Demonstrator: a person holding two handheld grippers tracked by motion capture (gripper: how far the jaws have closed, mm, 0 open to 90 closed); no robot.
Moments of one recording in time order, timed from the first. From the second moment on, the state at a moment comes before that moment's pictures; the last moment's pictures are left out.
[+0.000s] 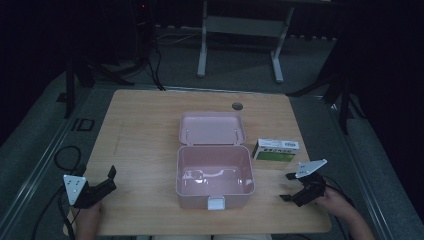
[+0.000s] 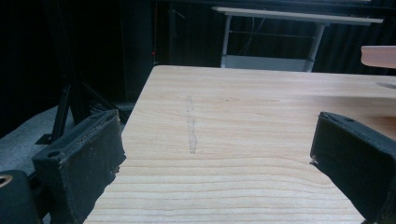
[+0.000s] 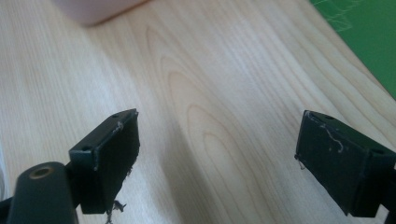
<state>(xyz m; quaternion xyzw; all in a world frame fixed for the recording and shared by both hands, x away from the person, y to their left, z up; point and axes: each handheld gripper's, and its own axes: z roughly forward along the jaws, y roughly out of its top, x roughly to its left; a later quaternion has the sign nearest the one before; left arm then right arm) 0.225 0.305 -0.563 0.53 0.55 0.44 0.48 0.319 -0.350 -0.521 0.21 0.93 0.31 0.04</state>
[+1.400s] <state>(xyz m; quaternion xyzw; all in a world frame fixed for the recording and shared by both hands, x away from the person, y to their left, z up) 0.226 0.305 -0.564 0.54 0.55 0.43 0.48 0.344 -0.262 -0.469 0.06 1.00 0.02 0.01</state>
